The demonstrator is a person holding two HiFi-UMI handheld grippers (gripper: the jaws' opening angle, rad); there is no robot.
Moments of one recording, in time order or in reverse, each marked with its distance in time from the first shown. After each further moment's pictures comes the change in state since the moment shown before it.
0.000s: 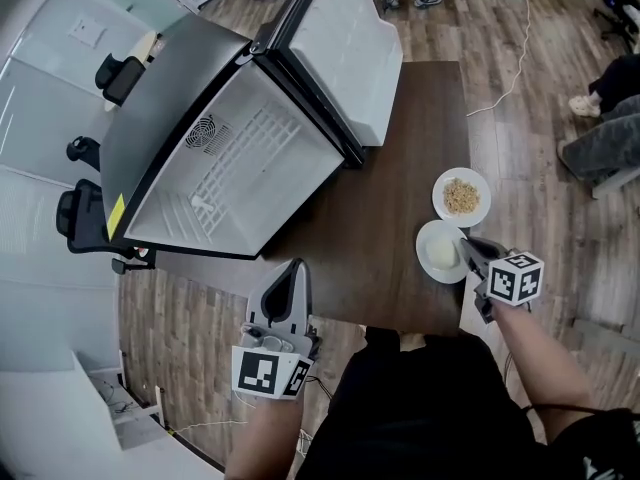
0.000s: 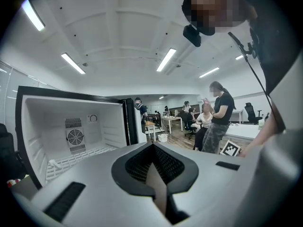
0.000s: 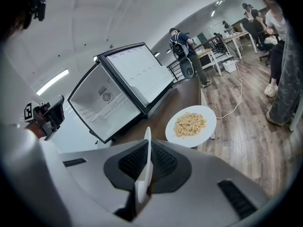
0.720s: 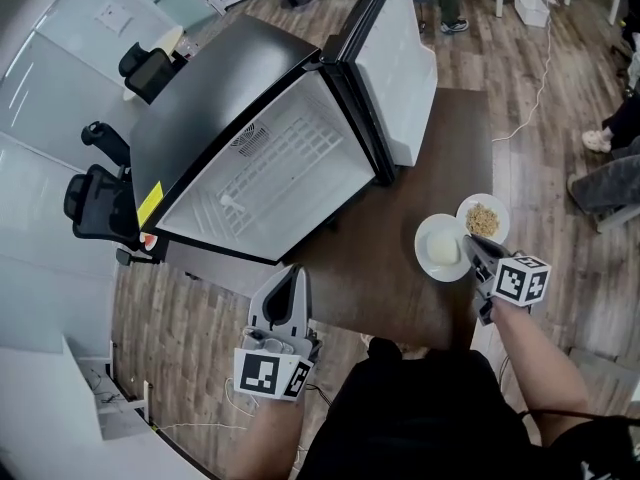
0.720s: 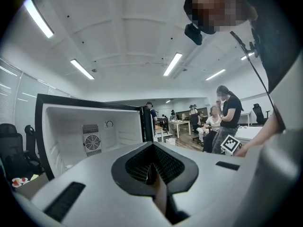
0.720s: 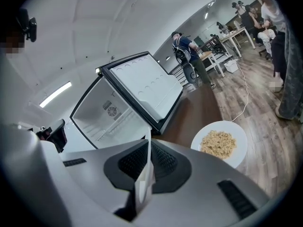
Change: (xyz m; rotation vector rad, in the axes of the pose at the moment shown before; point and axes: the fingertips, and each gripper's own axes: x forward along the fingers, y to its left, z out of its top) left arm -0.031 0.059 0.016 -0.016 -0.054 0.090; right arm 0.028 0.059 0.068 0.062 -0.102 0.070
